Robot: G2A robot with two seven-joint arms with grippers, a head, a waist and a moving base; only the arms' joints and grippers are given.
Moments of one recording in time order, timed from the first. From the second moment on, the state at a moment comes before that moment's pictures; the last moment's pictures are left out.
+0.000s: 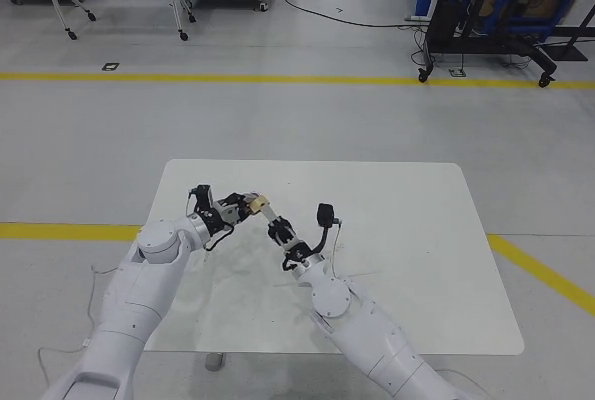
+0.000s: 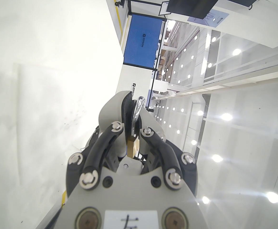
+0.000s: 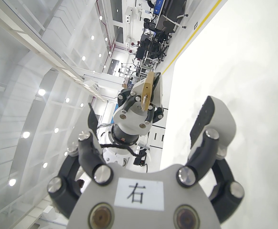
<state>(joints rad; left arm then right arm) 0.97 -1.25 -1.20 -1.00 -0.47 0.05 -0.77 -1.22 -1.55 0.88 -1.22 0.00 -0.23 -0.09</state>
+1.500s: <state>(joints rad) 0.96 -1.24 -1.19 -1.00 -0.44 -0.09 -0.87 -1.21 -1.57 1.01 -1.13 0.72 -0.23 0.41</state>
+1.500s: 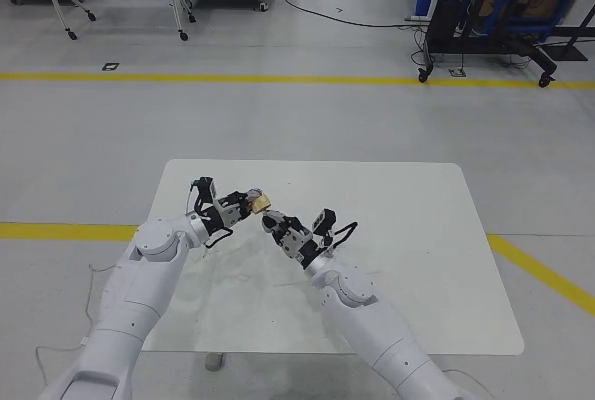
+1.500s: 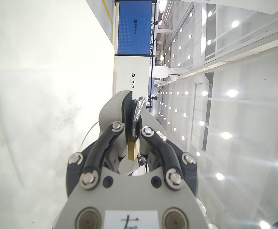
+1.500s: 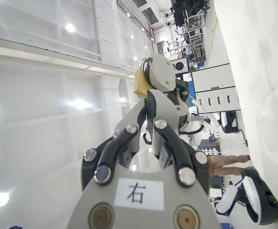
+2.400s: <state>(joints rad) 0.95 -1.24 -1.18 -0.99 -0.39 -0.17 -0.89 -1.20 -1.55 1.07 -1.09 0.64 -0.35 0.46</state>
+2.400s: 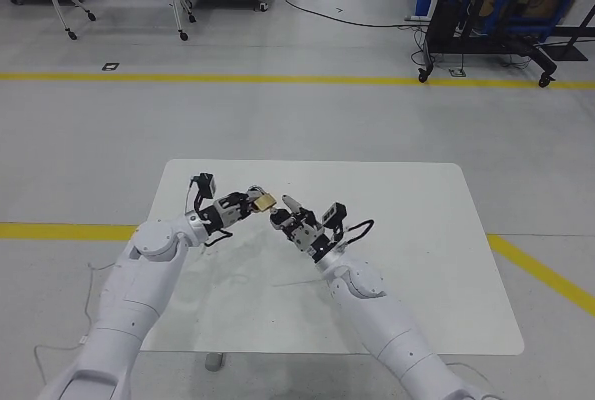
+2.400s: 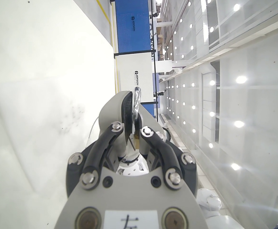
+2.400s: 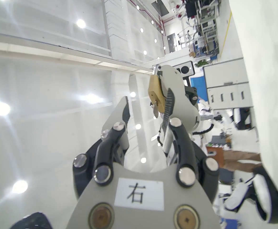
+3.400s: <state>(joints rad) 0.86 -1.26 -0.97 -0.96 0.02 -0.13 -0.84 -1.36 -1.50 1.27 -1.34 0.22 -0.43 0.04</state>
